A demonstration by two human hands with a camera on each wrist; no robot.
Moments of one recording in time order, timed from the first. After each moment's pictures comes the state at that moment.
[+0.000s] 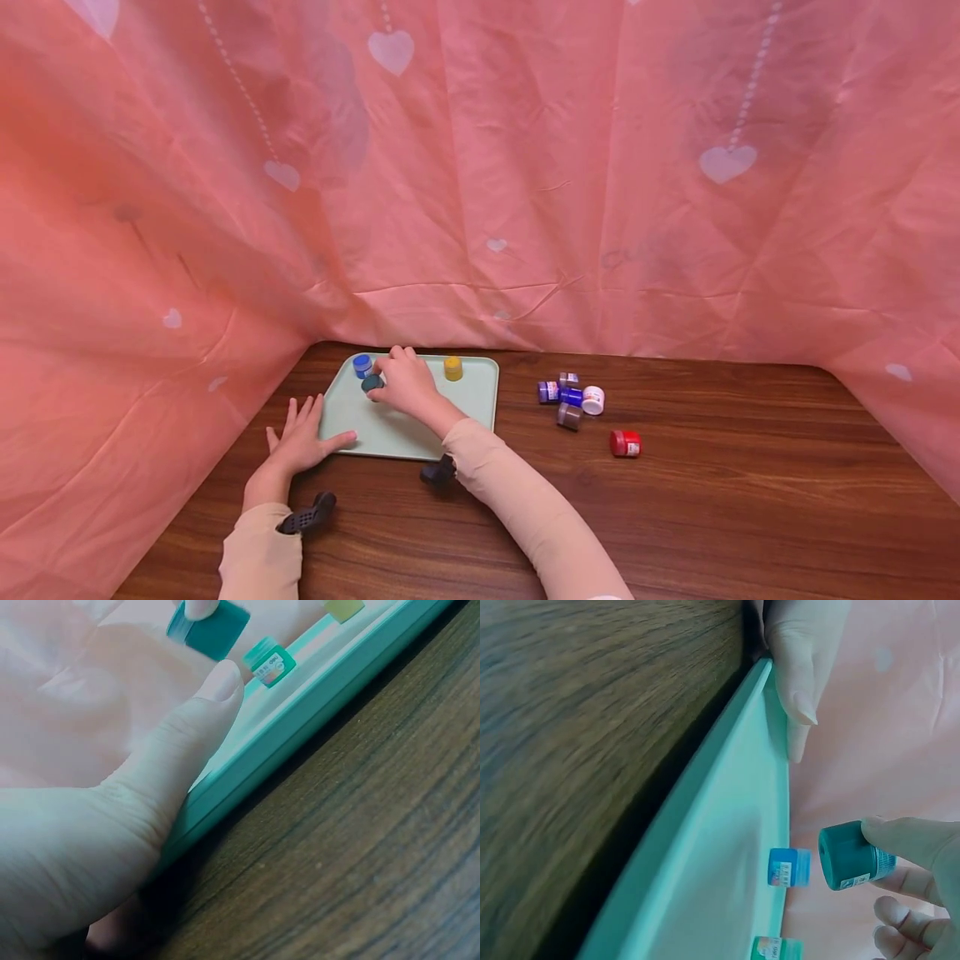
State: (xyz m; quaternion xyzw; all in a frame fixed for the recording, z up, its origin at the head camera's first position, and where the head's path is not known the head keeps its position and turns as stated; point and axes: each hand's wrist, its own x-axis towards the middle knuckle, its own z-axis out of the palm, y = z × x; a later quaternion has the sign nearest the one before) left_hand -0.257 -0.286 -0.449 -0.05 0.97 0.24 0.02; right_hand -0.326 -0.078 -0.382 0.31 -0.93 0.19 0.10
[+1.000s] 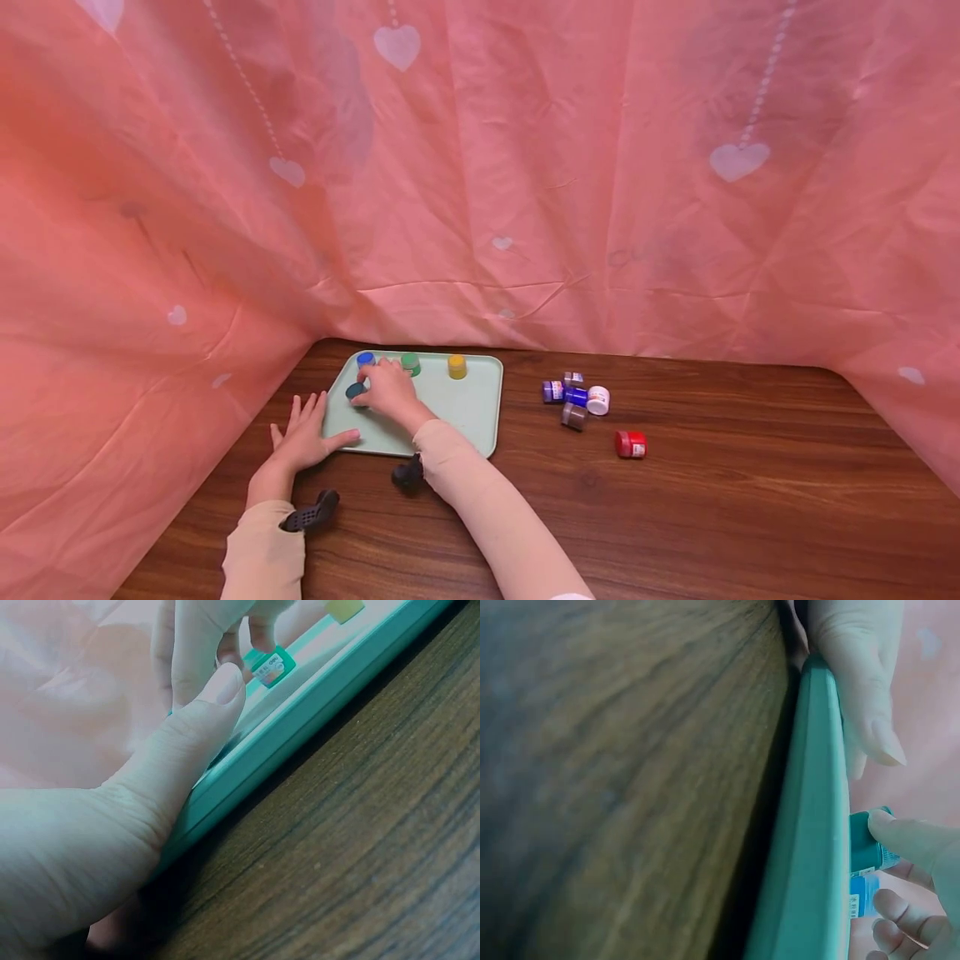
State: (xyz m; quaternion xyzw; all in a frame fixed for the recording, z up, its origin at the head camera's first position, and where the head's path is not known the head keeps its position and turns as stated) left_hand -0.254 -0.287 -0.449 -0.05 0.97 0.25 0.02; right_hand -0.337 -0.120 -0.411 0.30 -0.93 0.21 0.06
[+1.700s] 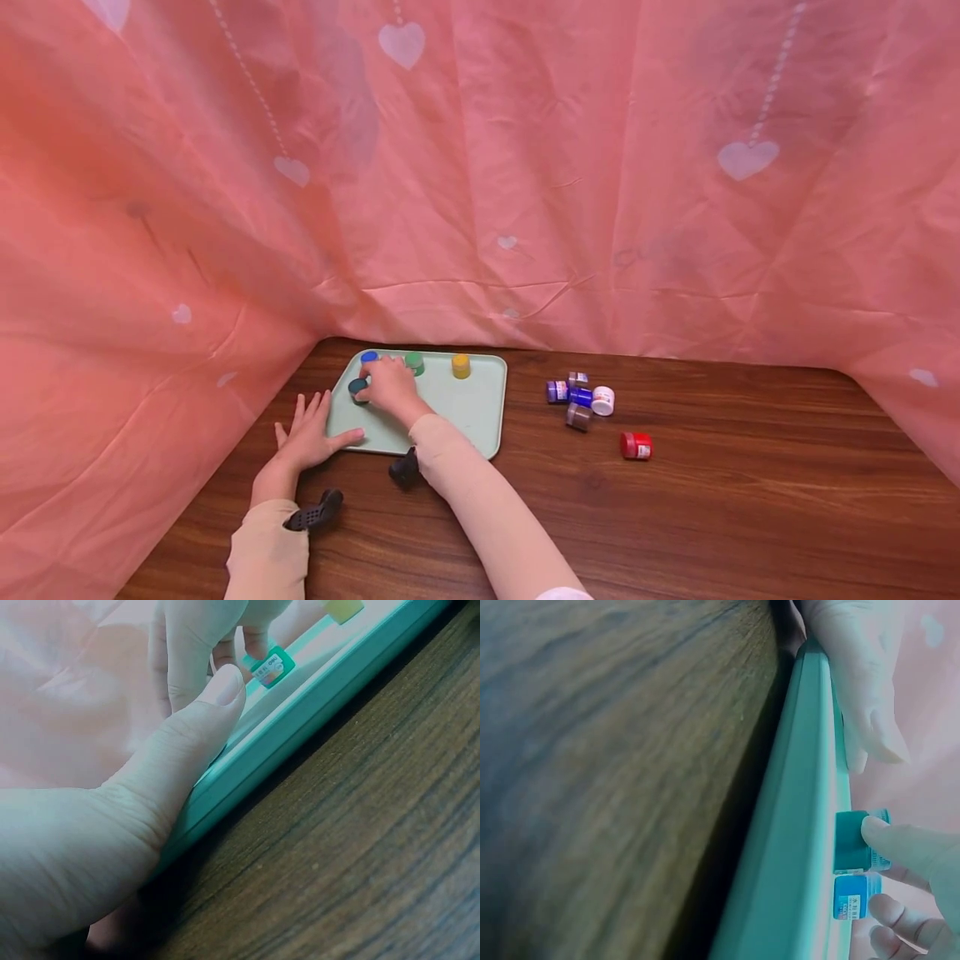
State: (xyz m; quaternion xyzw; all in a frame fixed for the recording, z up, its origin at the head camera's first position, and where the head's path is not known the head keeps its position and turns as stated) left_hand -0.252 -0.286 -0.446 -0.05 0.97 0.25 0.02; right_hand -0.346 -0.131 -0.413 0.28 -0.94 0.20 0.06
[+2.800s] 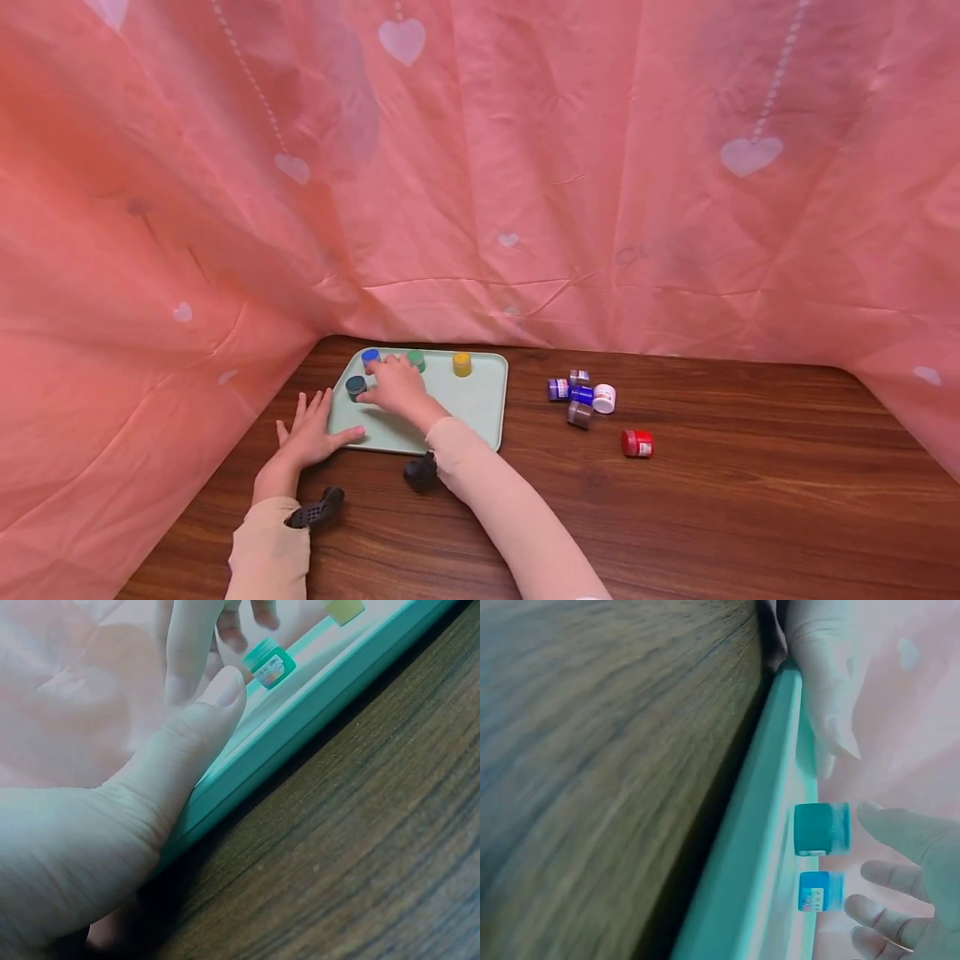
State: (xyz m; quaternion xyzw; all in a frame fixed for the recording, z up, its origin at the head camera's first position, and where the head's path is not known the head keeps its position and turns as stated) left_hand -0.252 -0.286 -0.446 -0.06 0.97 0.24 0.01; right_hand -0.332 -0.113 -0.402 0.30 -0.94 0.18 0.05
